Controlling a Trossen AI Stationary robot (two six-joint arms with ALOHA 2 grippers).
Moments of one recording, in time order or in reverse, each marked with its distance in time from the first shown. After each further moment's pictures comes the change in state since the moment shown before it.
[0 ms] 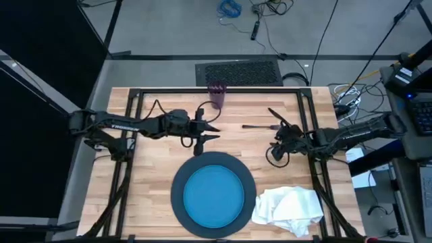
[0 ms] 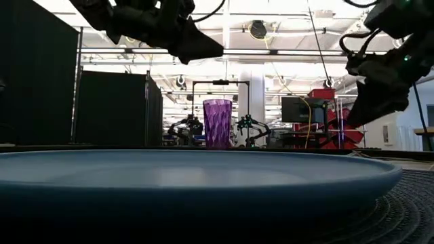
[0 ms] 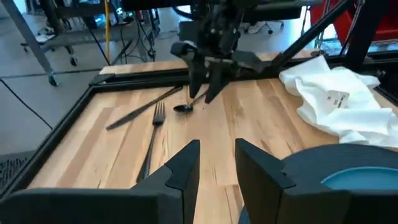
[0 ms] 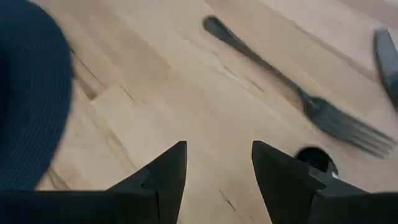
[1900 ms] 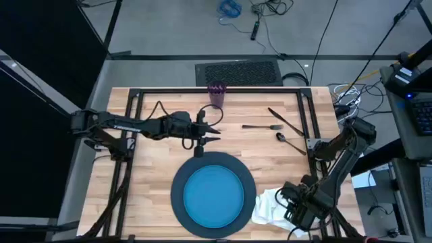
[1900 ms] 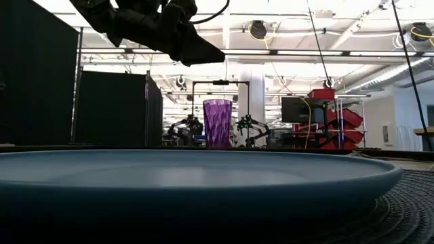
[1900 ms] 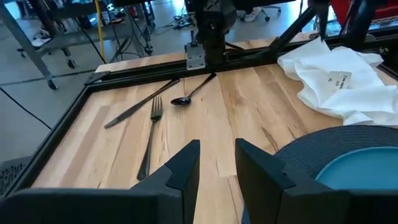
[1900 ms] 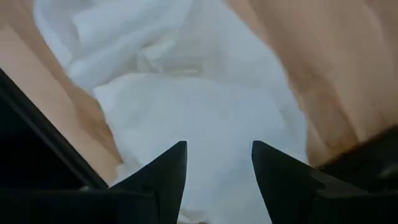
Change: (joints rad) left arm -0.012 0.014 0.001 0.009 -0.001 0.071; right arm 0.827 0.841 0.844 -0.614 -0.318 0.697
